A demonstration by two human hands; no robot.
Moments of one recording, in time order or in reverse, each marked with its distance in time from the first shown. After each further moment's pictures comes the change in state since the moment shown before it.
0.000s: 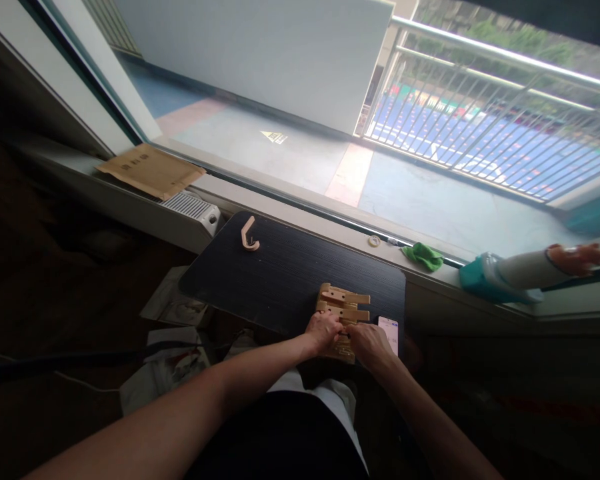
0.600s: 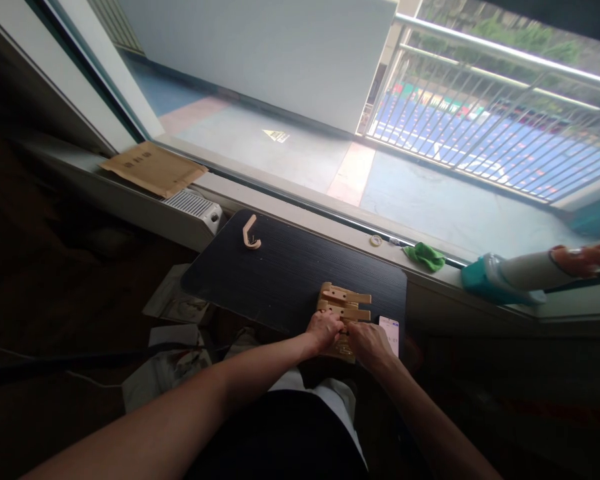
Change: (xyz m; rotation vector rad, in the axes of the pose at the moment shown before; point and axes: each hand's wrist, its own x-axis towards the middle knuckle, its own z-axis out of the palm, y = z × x) left_hand -0.001 -0.002 0.002 -0.021 0.045 0.020; right_hand -0.002 -0.005 -0.001 -0.007 0.043 -0.007
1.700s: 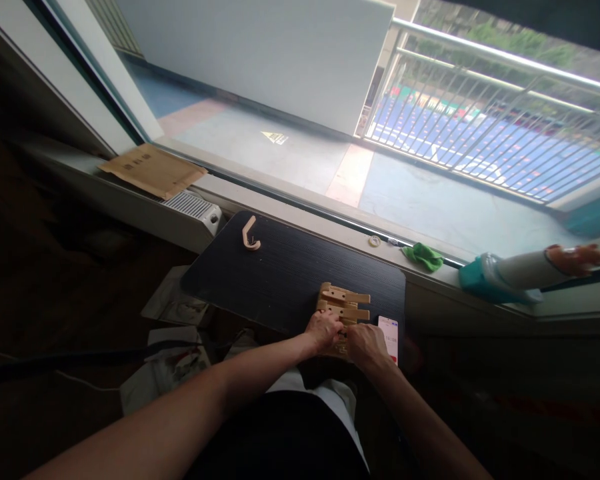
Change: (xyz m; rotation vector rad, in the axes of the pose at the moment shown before) left_hand -0.001 -0.001 0.002 0.032 0.001 0.021; right_hand 0.000 -0.012 -0.004 -0.017 -0.031 0.095
